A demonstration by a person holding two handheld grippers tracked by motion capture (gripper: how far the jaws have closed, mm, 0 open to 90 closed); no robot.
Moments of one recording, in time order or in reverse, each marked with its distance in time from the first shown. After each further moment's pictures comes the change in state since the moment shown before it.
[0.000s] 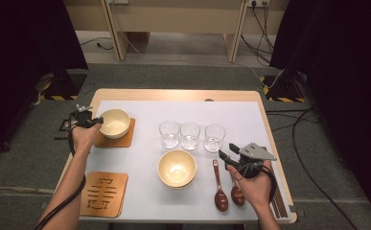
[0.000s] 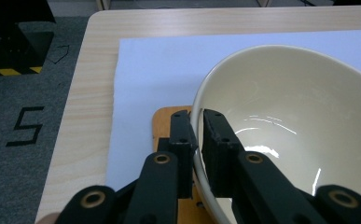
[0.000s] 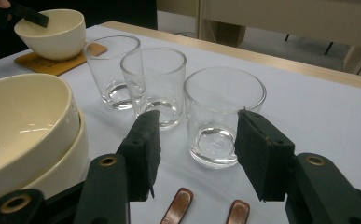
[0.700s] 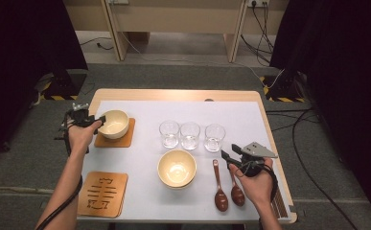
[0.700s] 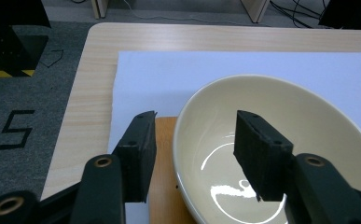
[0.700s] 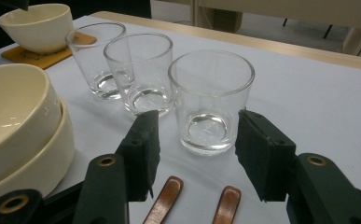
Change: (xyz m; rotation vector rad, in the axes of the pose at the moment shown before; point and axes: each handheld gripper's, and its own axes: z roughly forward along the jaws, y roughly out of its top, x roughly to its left) left arm -0.001 0.008 -0.018 -0.047 -0.033 -0.038; right arm -0.010 -0.005 0.004 0.046 -0.011 0.042
